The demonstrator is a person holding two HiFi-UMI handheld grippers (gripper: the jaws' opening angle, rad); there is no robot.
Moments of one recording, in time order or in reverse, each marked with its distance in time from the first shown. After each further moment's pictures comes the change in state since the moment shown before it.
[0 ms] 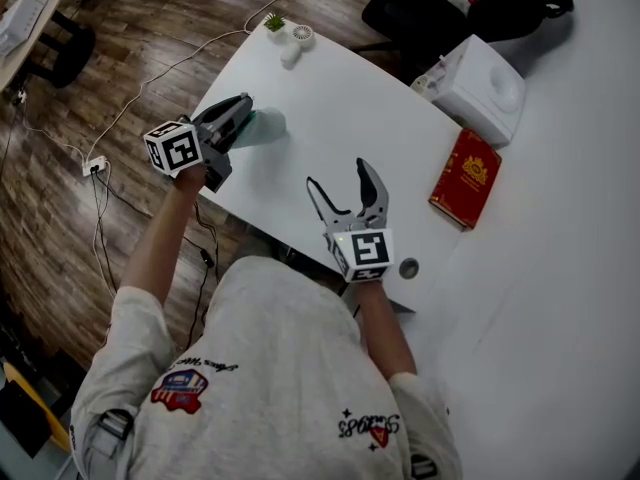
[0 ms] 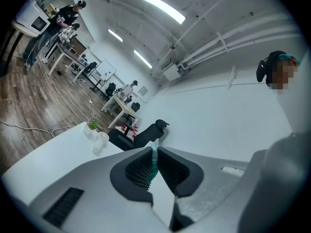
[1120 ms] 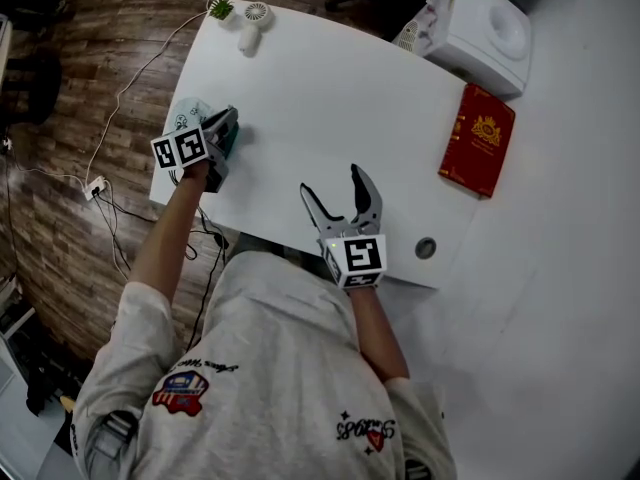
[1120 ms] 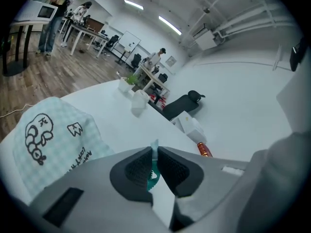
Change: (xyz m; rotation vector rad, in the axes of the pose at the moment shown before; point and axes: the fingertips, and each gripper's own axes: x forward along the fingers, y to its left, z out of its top) left arm 0.082 0.158 -0.119 -0.145 0.353 0.290; right arm 0.024 -0.055 -0.084 0.204 0.118 -0.176
